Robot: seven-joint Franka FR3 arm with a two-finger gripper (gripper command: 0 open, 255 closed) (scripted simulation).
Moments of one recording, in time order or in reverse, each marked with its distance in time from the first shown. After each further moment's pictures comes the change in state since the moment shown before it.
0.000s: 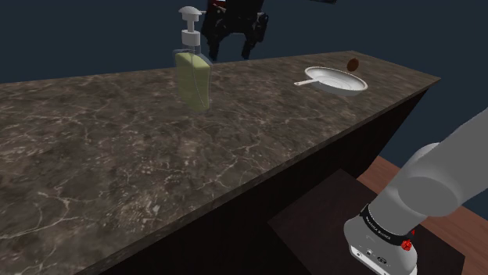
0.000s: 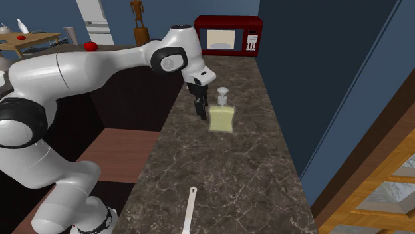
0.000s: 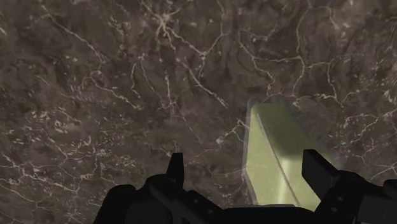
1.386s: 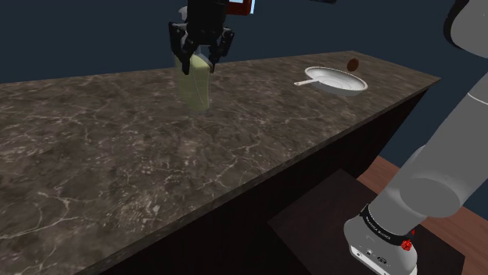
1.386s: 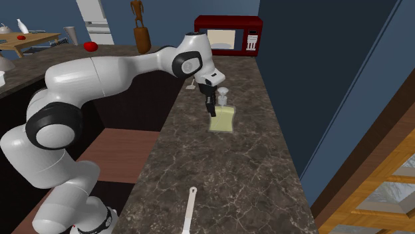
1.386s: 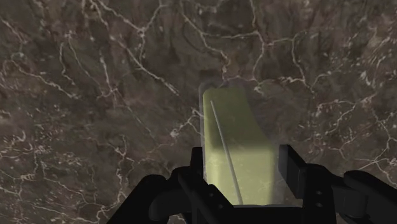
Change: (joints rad) arm 0.040 0.225 0.096 0.140 -0.150 0.048 0.170
